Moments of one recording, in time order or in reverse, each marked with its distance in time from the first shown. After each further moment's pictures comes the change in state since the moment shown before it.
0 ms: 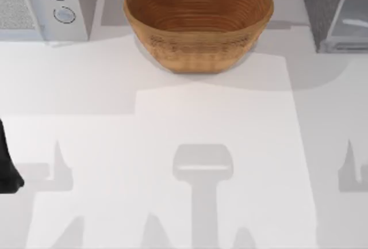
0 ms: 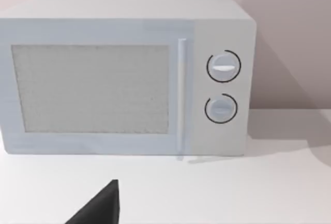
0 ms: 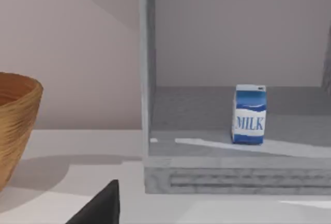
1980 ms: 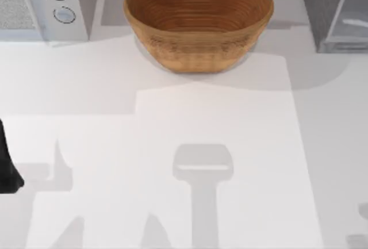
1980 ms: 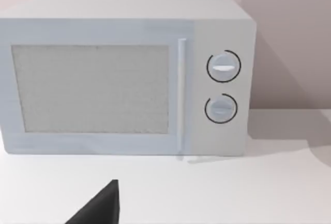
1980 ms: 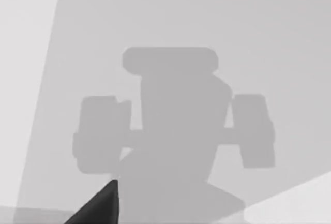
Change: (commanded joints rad) left arm 0.000 0.000 0.000 0.000 0.000 0.000; right arm -0.368 0.227 0.773 -1.417 -0.201 -0.391
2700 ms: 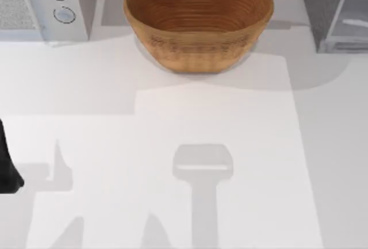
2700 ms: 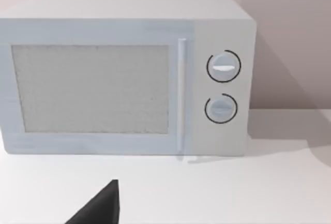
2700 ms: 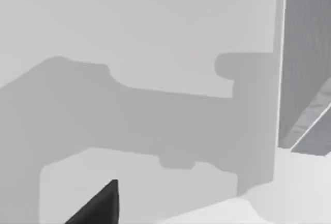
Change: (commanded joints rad) left arm 0.000 0.000 0.000 0.000 0.000 0.000; right arm -1.103 1.285 0.383 0.012 -0.567 -1.249
